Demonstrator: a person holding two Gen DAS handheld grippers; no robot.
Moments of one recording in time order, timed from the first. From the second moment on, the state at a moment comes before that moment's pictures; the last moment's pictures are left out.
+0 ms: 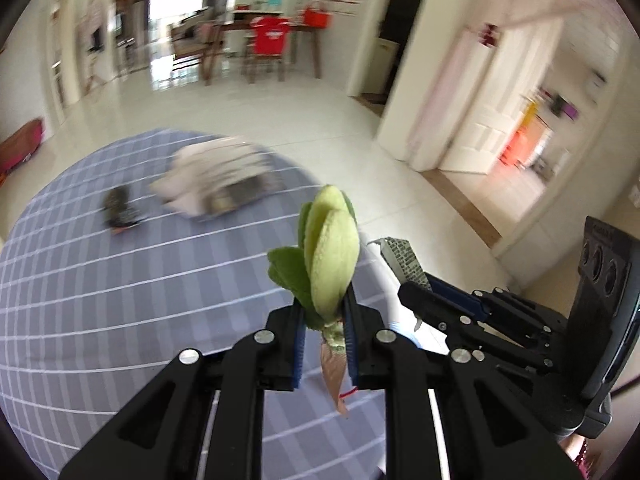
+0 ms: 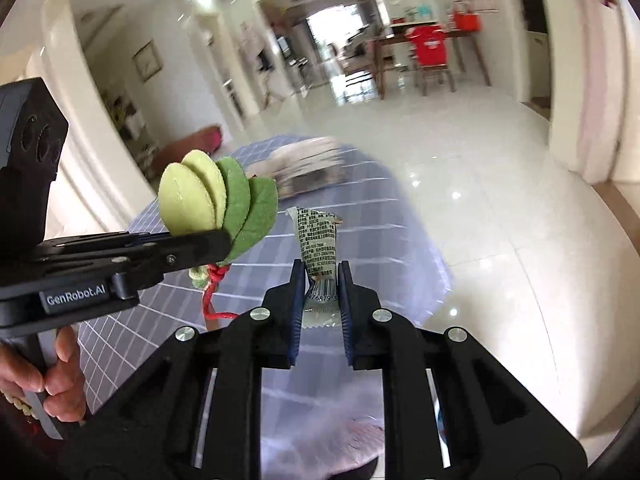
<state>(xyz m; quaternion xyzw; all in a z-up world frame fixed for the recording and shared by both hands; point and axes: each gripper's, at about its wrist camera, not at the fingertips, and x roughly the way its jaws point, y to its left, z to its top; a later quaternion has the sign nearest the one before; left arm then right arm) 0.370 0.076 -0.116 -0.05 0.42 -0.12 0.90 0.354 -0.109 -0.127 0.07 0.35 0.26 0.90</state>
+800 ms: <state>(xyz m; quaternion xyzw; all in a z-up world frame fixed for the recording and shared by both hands) 0.395 -0.163 -0.223 0.07 0.51 -0.23 0.83 0.322 -0.326 -0.220 0.18 0.38 0.08 0.90</state>
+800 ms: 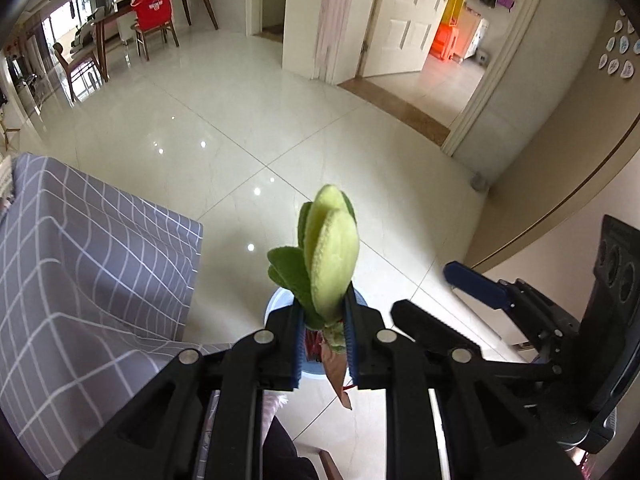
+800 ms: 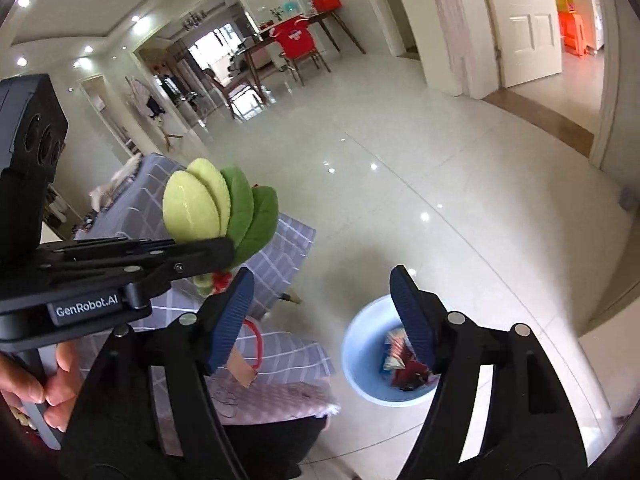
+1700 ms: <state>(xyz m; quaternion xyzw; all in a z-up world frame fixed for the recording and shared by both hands) 0.412 -0.200 -0.258 0.09 0.53 -0.23 0.81 0.283 -0.385 -0.230 0.25 0.34 -0.02 0.91</state>
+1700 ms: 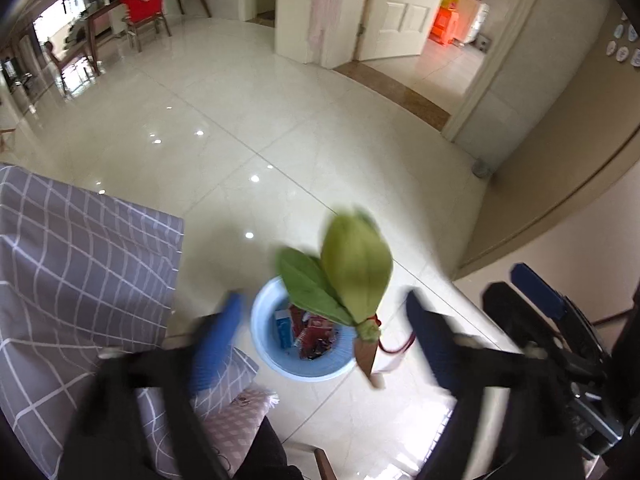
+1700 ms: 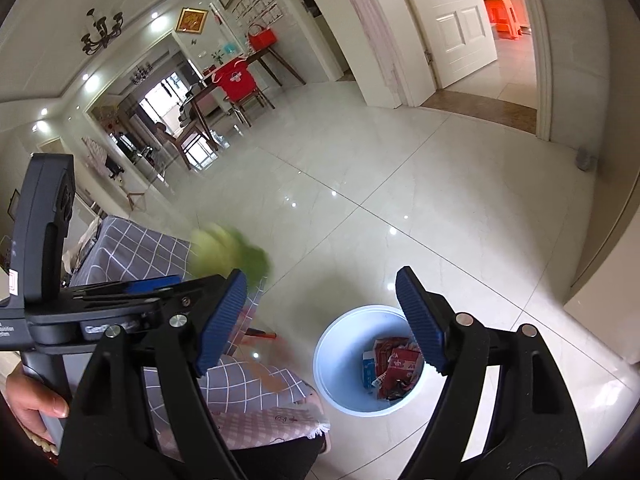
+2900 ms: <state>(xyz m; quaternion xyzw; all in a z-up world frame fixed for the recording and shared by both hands) 0.411 0.104 -0.133 0.02 0.43 -0.03 0.90 0.362 -0.126 -0.126 0.09 0.34 0.17 0.92</state>
